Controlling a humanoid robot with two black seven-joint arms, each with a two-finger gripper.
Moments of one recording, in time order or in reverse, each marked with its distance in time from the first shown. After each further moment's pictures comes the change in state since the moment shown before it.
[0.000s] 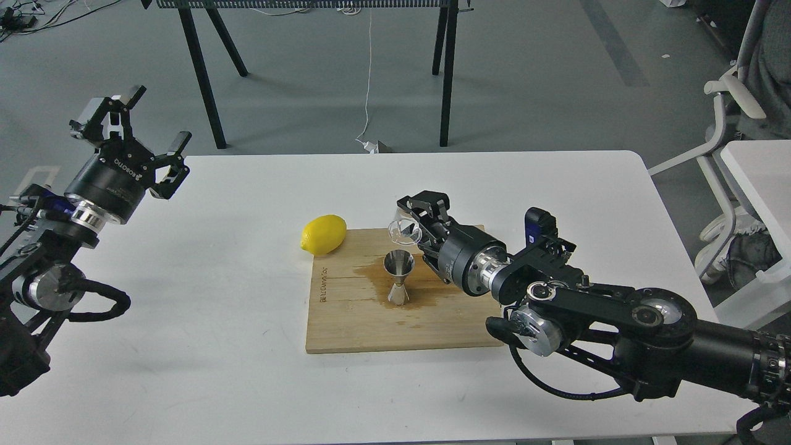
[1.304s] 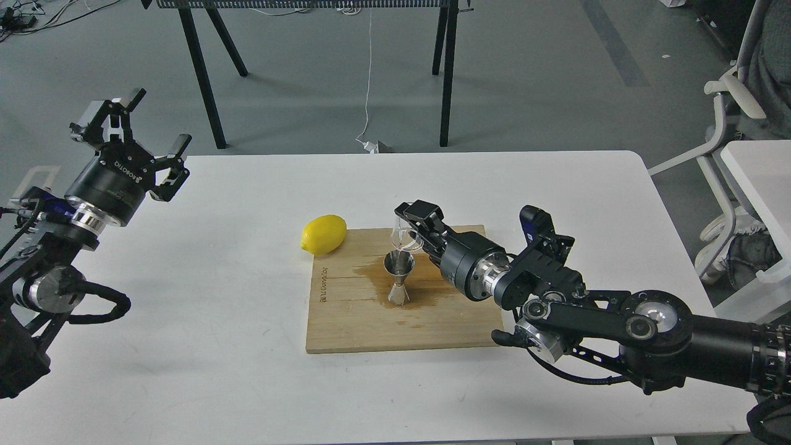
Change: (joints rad) left arm 0.006 -0.001 0.000 0.002 -0.001 0.000 0.000; right arm 0.054 -0.013 -0.107 -0.028 -0.134 0.000 0.008
